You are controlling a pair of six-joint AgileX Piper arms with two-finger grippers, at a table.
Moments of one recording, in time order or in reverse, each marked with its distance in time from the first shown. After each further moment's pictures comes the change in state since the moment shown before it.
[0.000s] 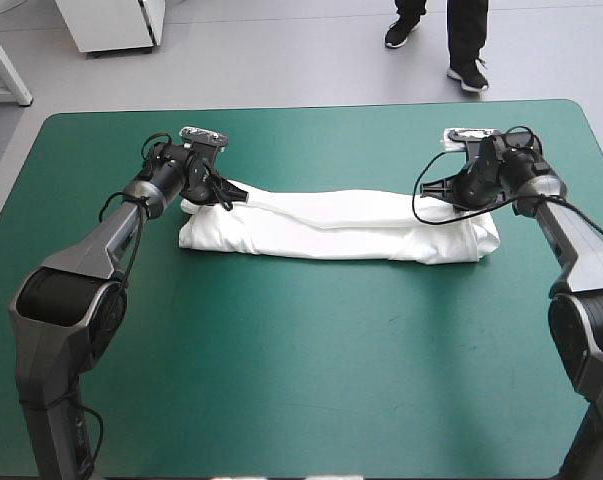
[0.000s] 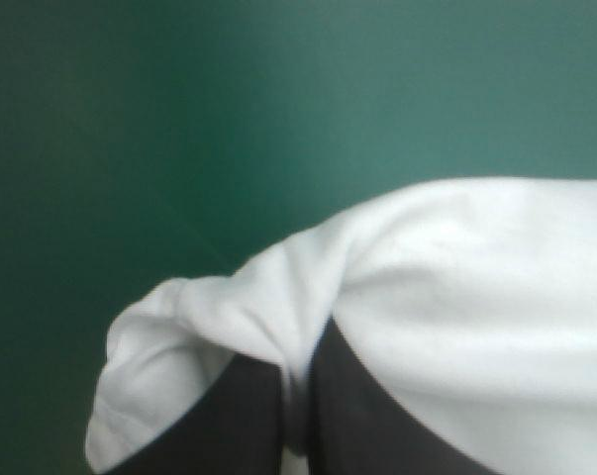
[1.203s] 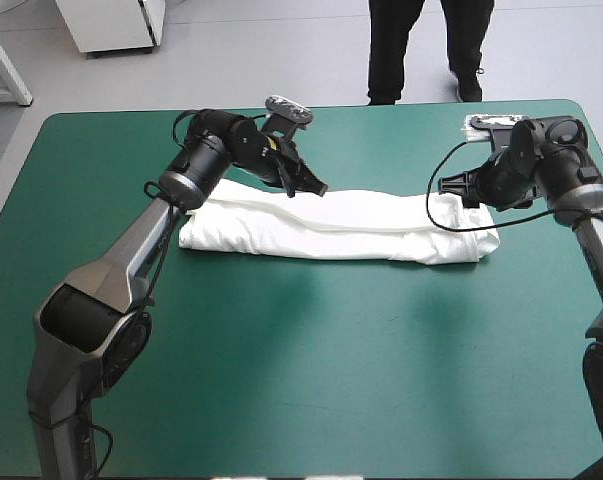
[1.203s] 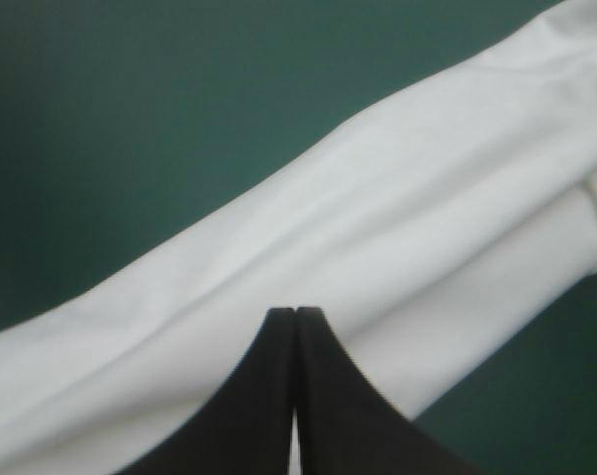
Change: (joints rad) left arm -0.248 -0.044 -0.323 -0.286 0.285 0.240; right arm -0.008 -0.212 -0.002 -0.015 0.210 -0.011
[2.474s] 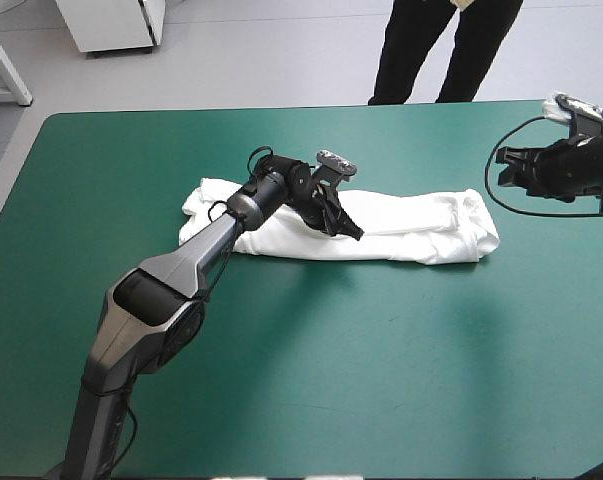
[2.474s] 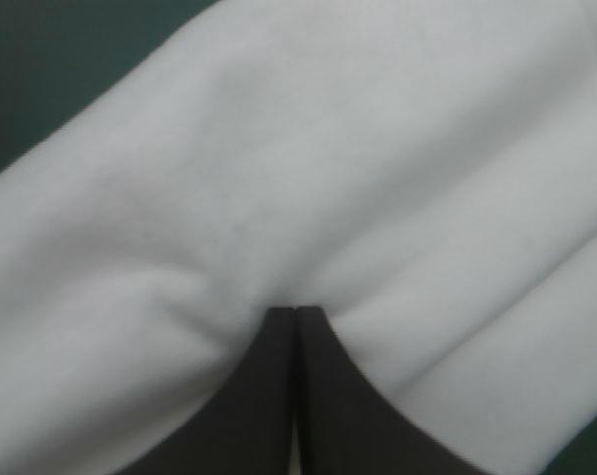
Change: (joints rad) left arm -0.087 0.256 -0.003 -0.070 -0.102 0.026; right arm -0.337 -0.034 0.001 0.463 0.016 -0.250
